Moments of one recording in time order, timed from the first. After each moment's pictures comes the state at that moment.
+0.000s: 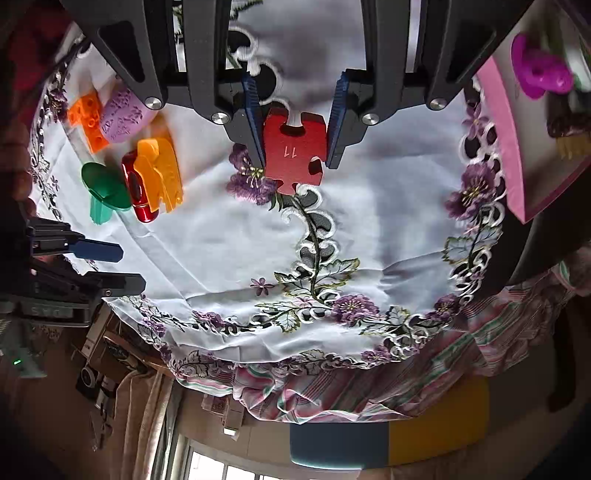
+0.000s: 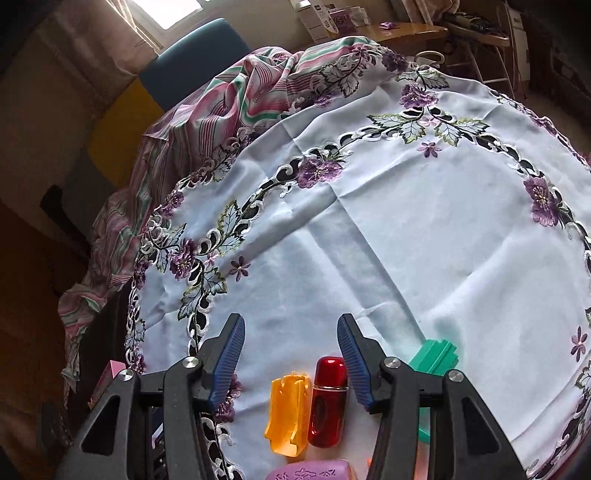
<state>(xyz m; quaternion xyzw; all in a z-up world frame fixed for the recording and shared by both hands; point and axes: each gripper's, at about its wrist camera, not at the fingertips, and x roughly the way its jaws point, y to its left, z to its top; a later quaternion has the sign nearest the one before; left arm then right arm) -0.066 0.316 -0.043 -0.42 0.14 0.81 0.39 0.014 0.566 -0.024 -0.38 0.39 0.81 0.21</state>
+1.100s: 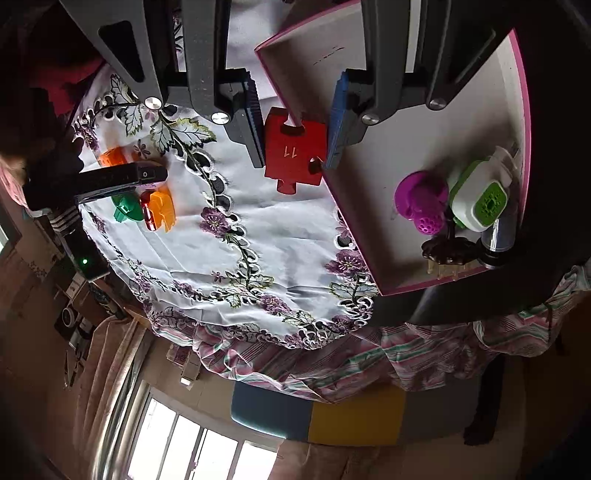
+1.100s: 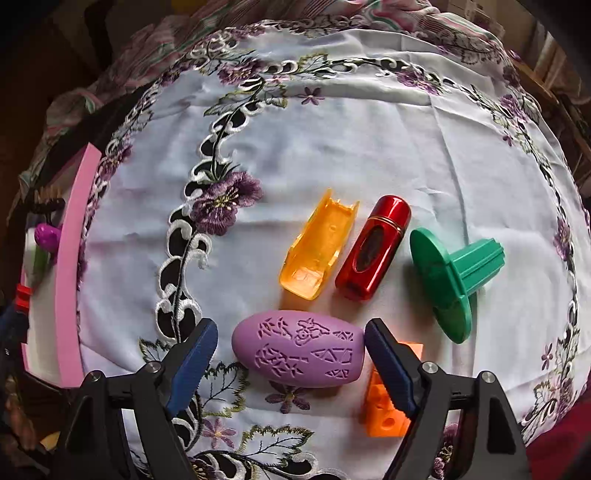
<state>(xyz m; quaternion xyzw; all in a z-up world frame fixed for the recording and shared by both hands) -0.020 0.158 -0.010 -0.41 0.04 0.84 0.34 0.012 0.447 -0.059 -0.61 0.14 0.78 0.11</state>
